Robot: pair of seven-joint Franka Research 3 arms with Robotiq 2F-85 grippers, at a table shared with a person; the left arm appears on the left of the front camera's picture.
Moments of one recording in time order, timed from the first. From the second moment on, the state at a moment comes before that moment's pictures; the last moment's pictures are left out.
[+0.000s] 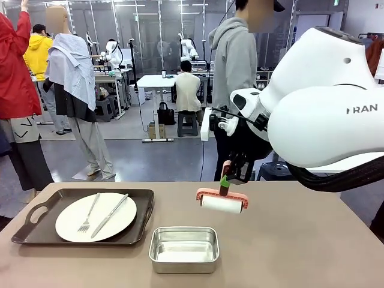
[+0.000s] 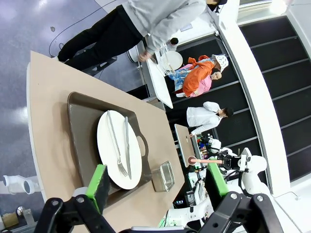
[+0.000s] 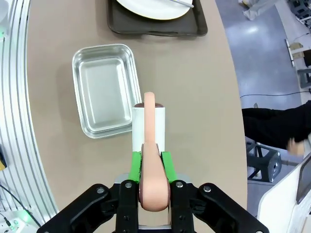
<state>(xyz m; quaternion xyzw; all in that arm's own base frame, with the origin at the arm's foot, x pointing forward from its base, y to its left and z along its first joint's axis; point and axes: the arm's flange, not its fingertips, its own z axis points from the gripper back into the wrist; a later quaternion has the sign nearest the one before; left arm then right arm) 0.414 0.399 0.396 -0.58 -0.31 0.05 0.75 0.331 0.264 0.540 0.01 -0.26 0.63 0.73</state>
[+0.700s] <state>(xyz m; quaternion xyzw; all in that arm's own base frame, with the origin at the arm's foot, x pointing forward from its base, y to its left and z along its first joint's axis) 0.414 0.399 0.396 -0.58 -0.31 0.05 0.75 0.323 0.354 0.501 0.05 -0.21 0.70 0.68</state>
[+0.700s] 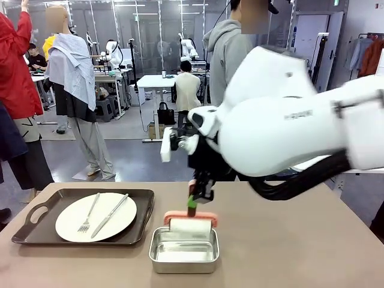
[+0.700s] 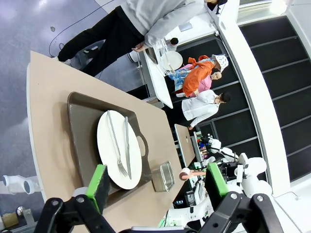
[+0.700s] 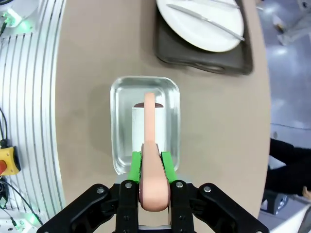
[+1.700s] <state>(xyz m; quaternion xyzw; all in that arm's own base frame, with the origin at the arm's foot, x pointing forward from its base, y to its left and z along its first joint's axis) 0.414 0.399 0.396 -0.58 -0.31 0.05 0.75 0.411 0.391 0.409 0.07 -0.15 0.70 0.69</state>
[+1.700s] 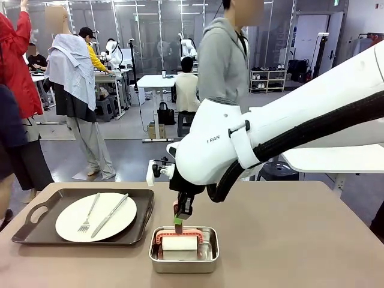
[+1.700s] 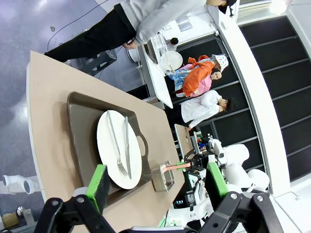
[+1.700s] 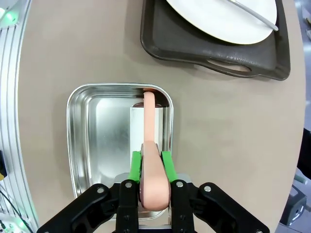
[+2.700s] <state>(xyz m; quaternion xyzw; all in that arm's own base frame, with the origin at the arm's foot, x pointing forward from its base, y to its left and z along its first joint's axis) 0.414 0.399 0.396 -0.58 -0.31 0.05 0.75 0.471 0.375 0.420 0.08 -0.18 0.73 0.66</state>
